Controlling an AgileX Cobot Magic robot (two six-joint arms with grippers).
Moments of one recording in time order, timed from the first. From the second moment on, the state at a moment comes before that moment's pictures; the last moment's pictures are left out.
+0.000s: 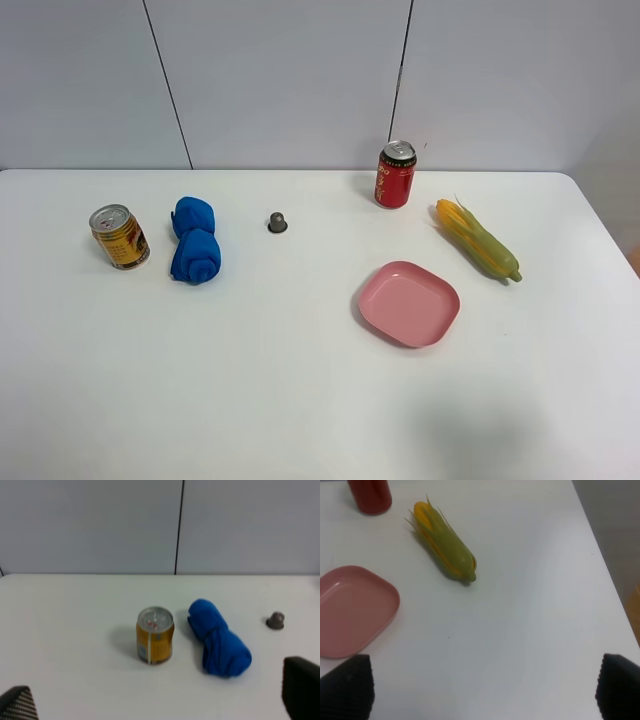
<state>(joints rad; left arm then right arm) 0.00 0.19 -0.72 0.00 0.93 -0.07 0.00 0.00 -0.50 -0.02 1.07 0.02</state>
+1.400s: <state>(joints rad) 0.00 -0.01 -0.51 -0.07 1.05 0.06 0.00 0.00 -0.50 -0.02 1.07 0.02</state>
